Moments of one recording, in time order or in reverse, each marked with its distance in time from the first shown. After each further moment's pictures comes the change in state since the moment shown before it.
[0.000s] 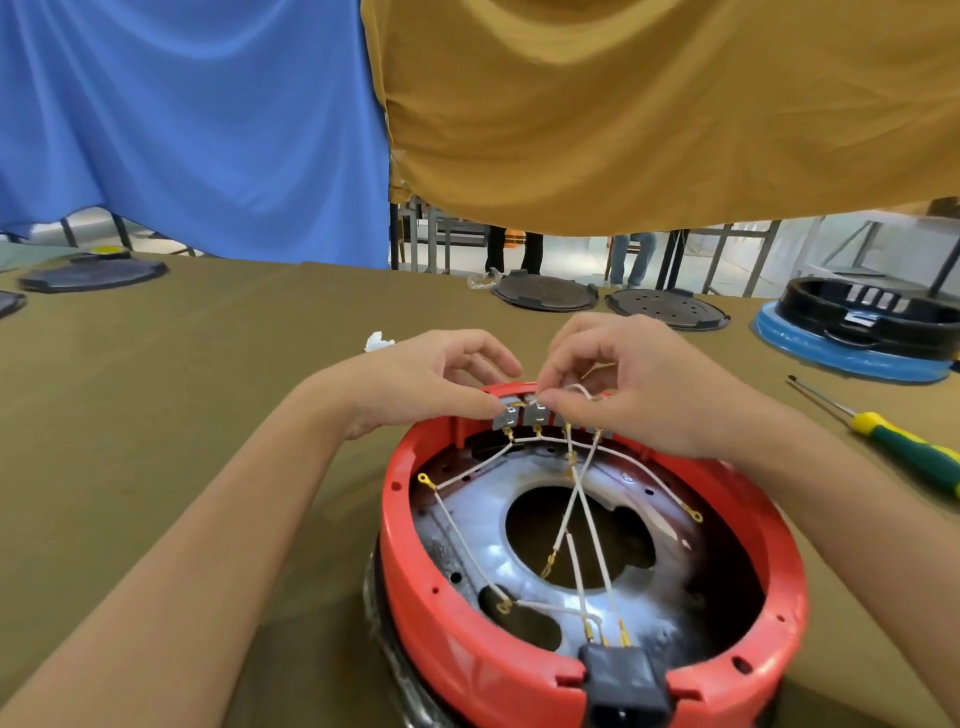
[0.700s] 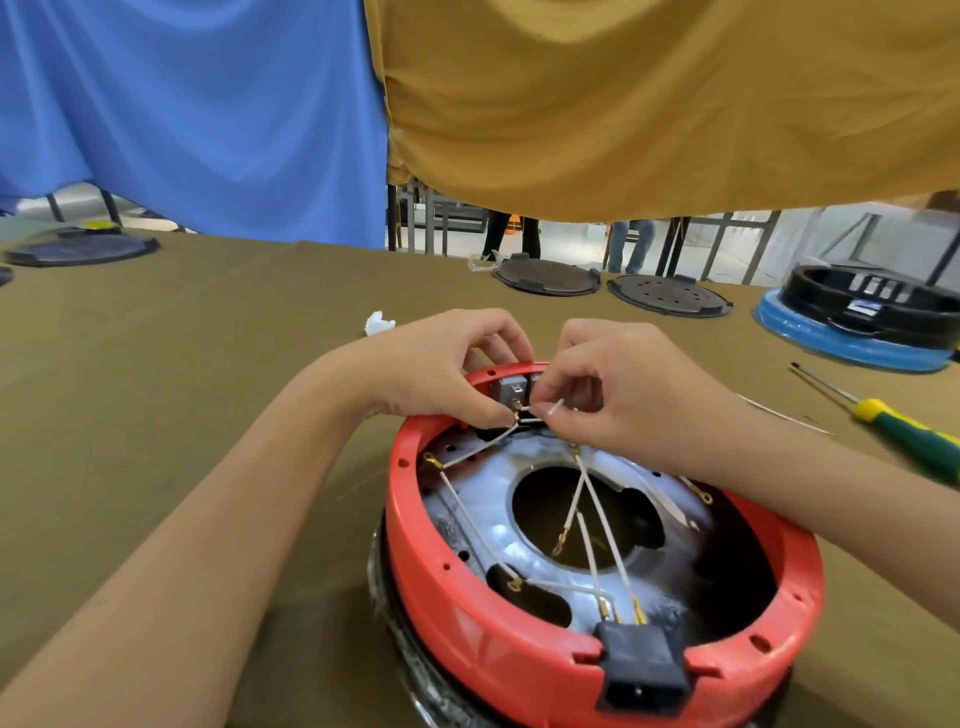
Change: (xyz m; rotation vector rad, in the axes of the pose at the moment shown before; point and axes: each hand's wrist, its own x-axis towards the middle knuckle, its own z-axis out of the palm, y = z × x) left_hand 0.003 0.001 0.005 0.169 0.003 0.085; right_hand -0.007 -0.010 0.019 -0.291 -0.010 -0.054
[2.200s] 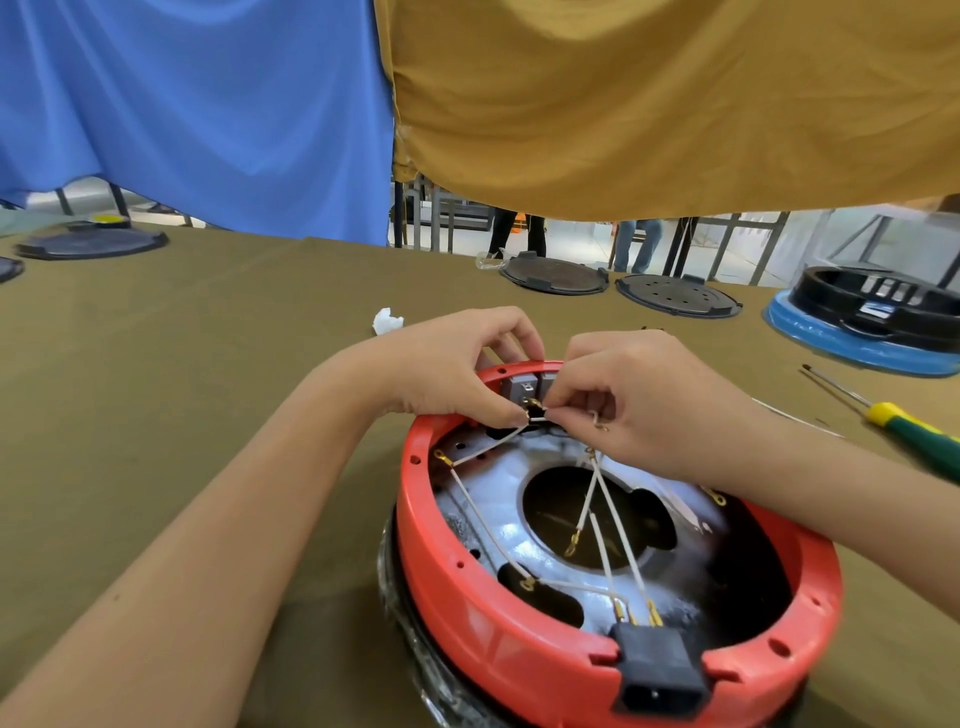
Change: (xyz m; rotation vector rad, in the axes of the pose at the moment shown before) left_hand 0.001 0.002 0.001 0.024 -0.004 -0.011; right_hand -0.003 -0.001 0.001 -0.087 -0.012 -0.109
